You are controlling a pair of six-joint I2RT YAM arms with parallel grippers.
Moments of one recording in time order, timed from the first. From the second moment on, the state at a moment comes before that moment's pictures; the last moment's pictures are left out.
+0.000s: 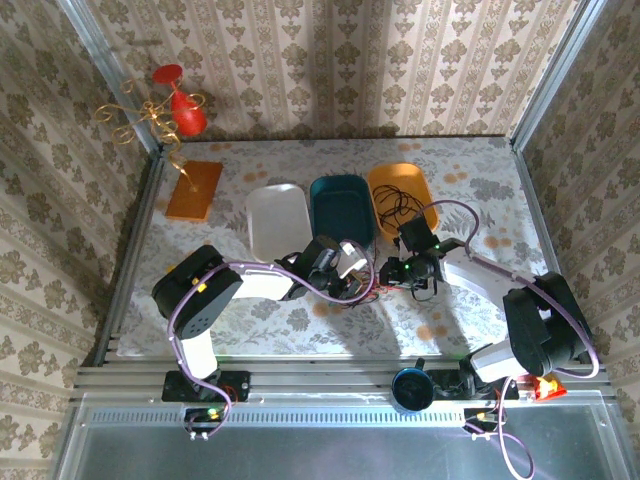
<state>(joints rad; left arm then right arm) -0.91 1.80 0.82 0.22 0.30 0.02 0.40 1.44 0.76 -0.52 -0.25 0.55</state>
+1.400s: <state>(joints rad) -0.91 1.80 0.83 0.21 0.30 0.02 0.34 1.34 0.79 -0.66 -0.15 0.60</state>
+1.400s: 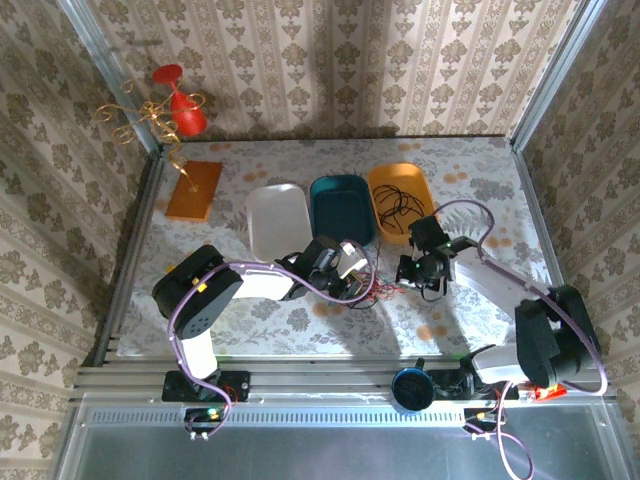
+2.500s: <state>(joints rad) -0.91 1.82 0.84 0.20 0.30 0.02 0.22 0.91 1.22 -0.76 0.59 0.42</state>
